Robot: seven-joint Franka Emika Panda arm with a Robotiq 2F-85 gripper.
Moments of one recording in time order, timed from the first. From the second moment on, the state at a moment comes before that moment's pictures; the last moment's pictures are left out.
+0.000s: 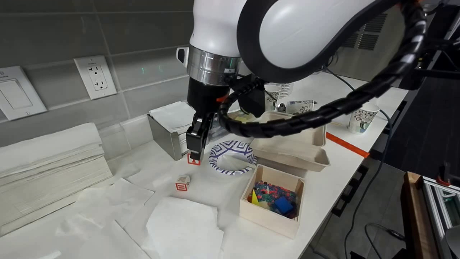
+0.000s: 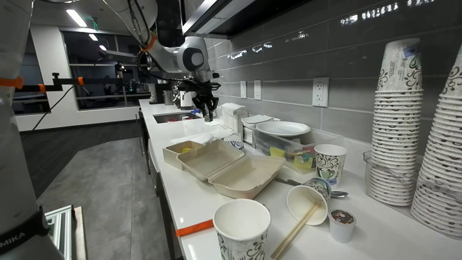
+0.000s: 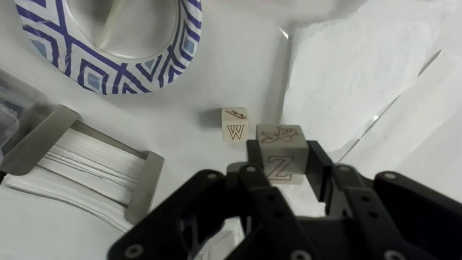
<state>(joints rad) 0.22 0.30 0.19 -1.86 -0.05 2.39 -0.02</state>
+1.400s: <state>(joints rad) 0.26 0.55 0.15 -1.63 -0.10 2.39 -0.01</state>
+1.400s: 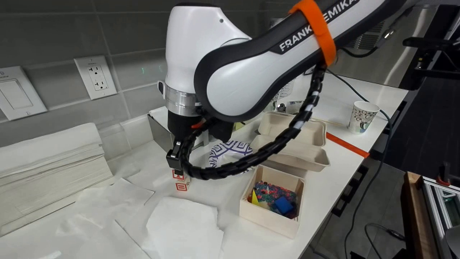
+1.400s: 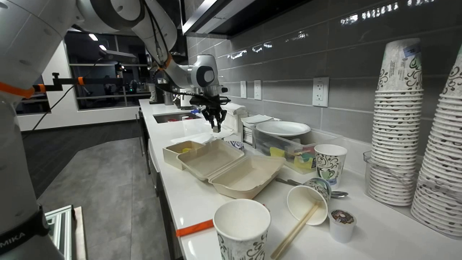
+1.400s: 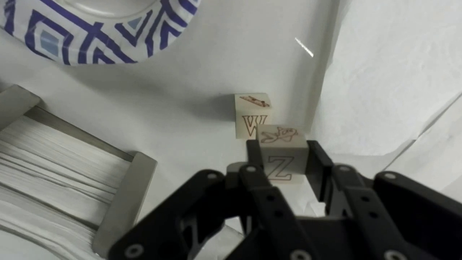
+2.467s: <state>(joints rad) 0.31 0.67 0.09 -1.49 -0.14 2.33 0.03</state>
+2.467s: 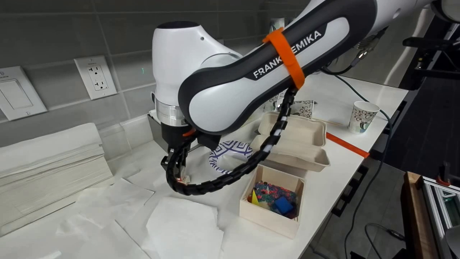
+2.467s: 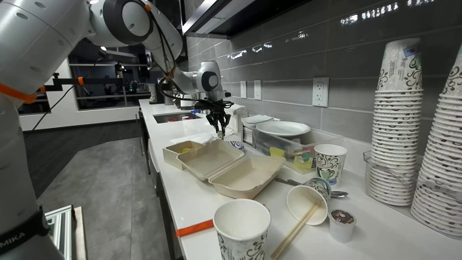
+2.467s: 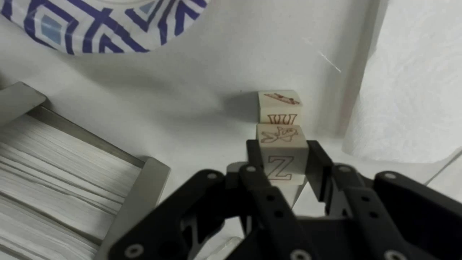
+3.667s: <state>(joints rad) 0.31 0.67 0.10 -1.48 -0.14 2.28 0.03</state>
